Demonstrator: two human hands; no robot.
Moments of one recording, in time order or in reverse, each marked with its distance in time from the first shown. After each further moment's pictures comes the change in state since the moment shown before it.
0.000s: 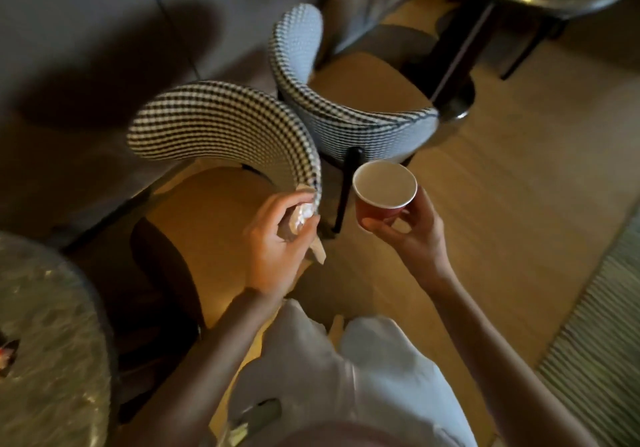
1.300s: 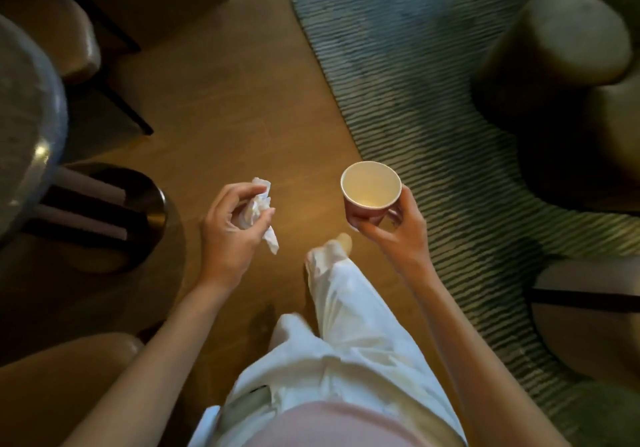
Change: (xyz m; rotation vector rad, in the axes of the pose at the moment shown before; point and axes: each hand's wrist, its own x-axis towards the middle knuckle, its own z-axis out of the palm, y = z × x) left_hand 0.244 0.237 0.857 -0.244 -1.078 0.166; right_hand 0.198 0.231 -0.690 0.052 1.115 0.402
